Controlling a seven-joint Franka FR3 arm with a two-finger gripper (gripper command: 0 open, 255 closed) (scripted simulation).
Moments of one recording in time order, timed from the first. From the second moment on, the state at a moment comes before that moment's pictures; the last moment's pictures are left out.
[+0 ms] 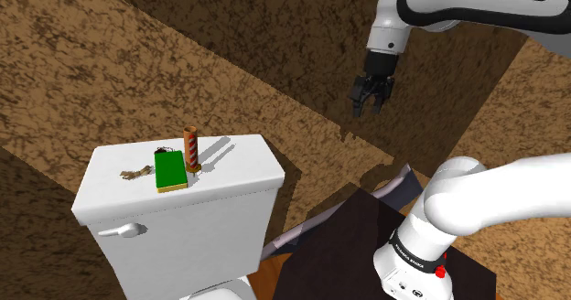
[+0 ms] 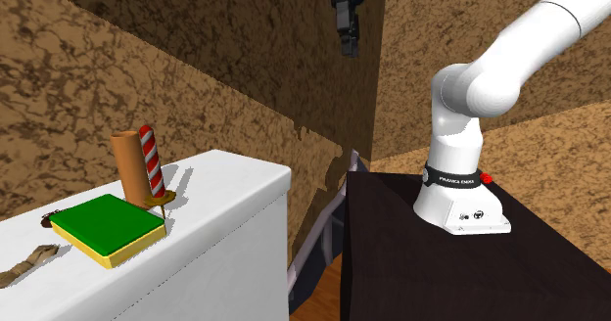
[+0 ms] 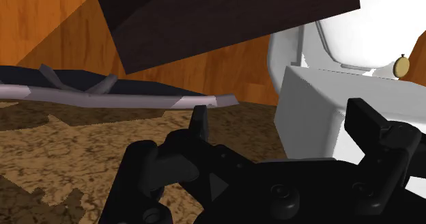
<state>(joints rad) -0.01 -0.82 -0.06 -2.42 0.02 1.48 0.16</state>
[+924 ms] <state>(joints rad) 0.08 -0.66 0.17 -2.49 0.15 1.87 0.36</state>
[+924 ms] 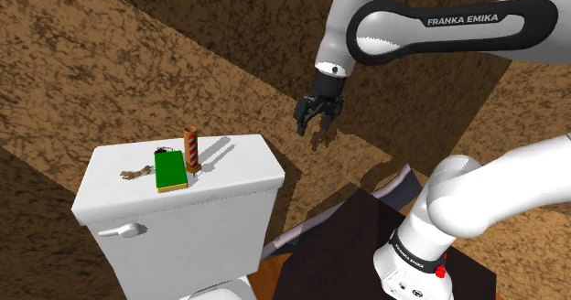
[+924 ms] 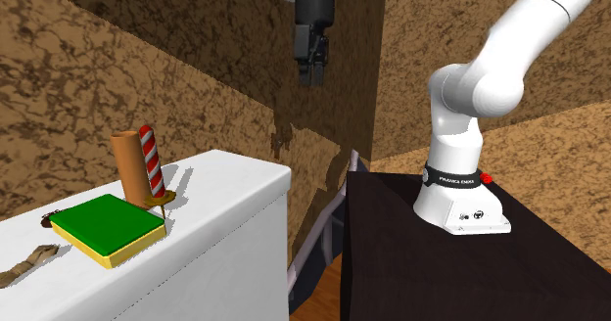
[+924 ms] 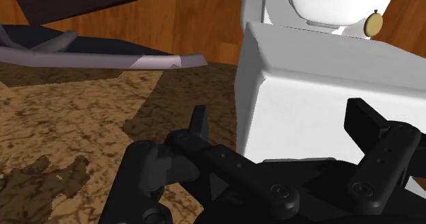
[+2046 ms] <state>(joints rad) 0.06 -0.13 0.51 -2.24 -0.07 2.33 0.78</state>
